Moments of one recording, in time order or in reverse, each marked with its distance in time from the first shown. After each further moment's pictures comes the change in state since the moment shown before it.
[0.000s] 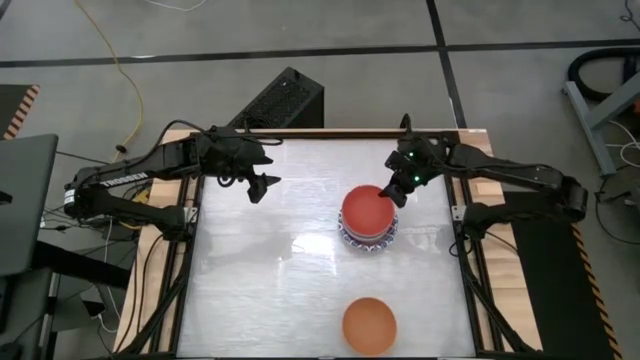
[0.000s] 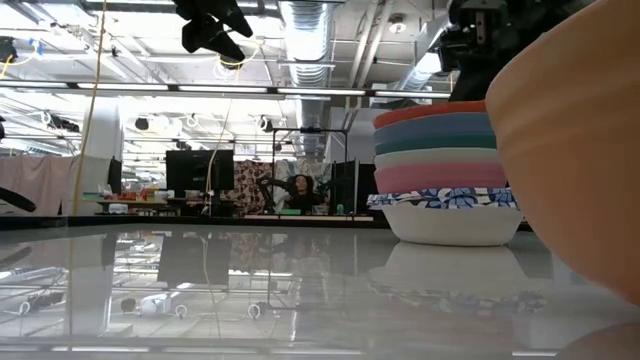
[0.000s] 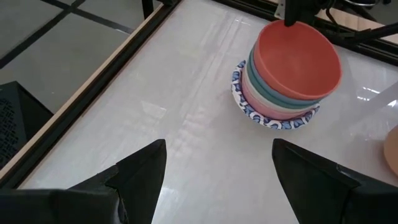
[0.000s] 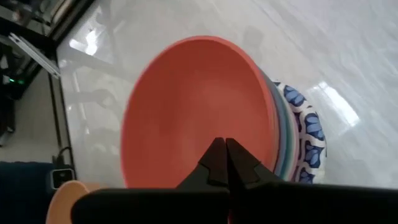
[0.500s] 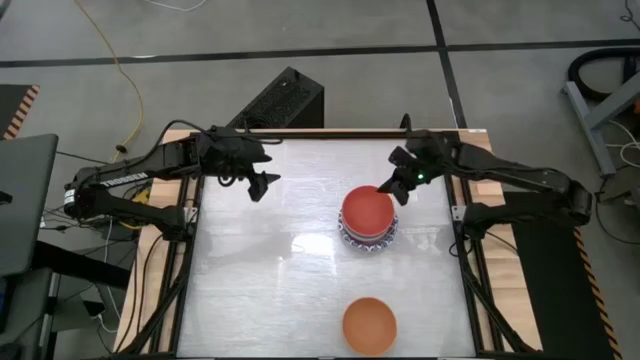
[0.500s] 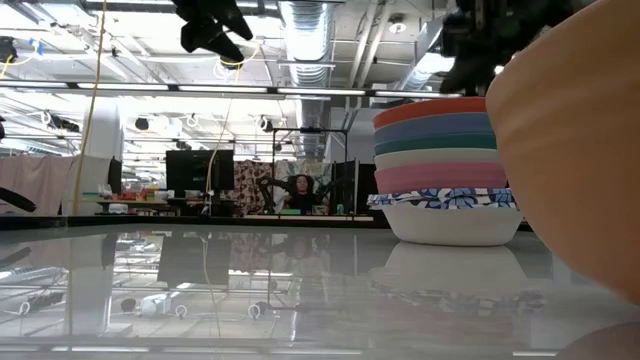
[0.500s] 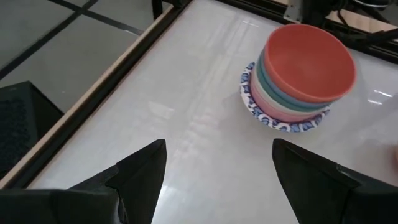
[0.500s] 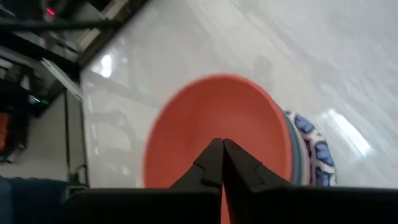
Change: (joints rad) left arm 0.000 0.000 0.000 0.000 -0.034 0.000; right arm 0.004 -0.046 0.001 0.067 0.001 0.032
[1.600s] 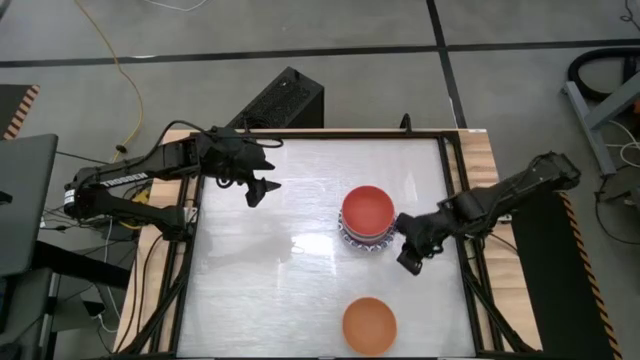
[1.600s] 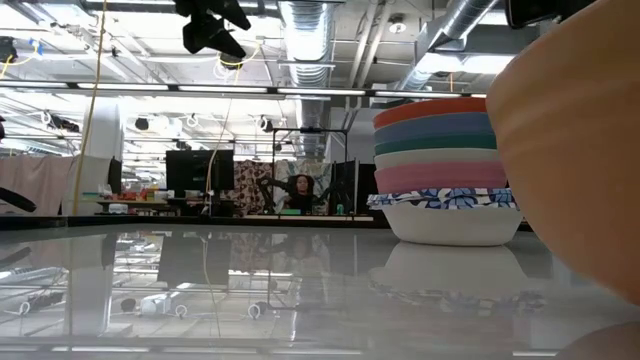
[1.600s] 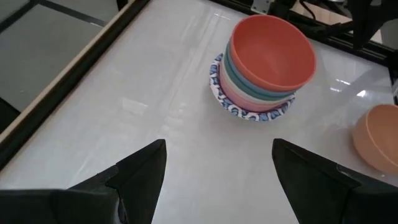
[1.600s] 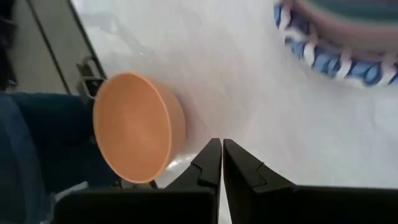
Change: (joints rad) left arm 0.000 0.000 0.000 -0.006 0.127 -0.011; right arm 0.801 0.024 0.001 -0.156 0.320 0.660
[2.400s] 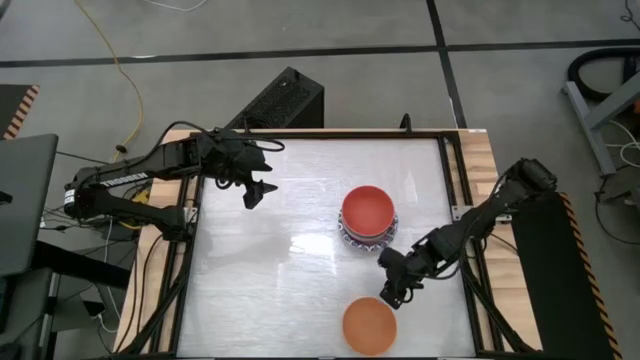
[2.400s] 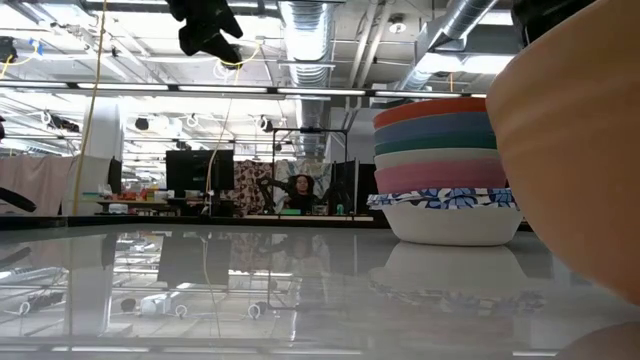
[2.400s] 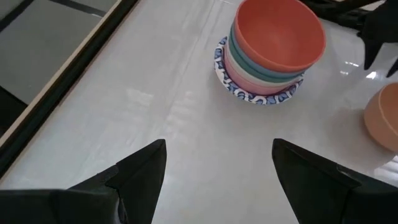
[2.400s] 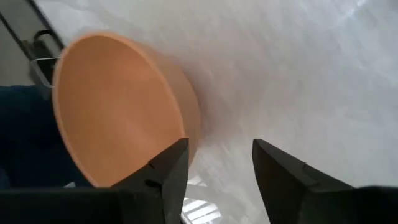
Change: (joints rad) left arm 0.000 0.000 0.000 -0.057 -0.005 0.045; right arm 0.198 0.342 0.000 0.240 0.022 0.266
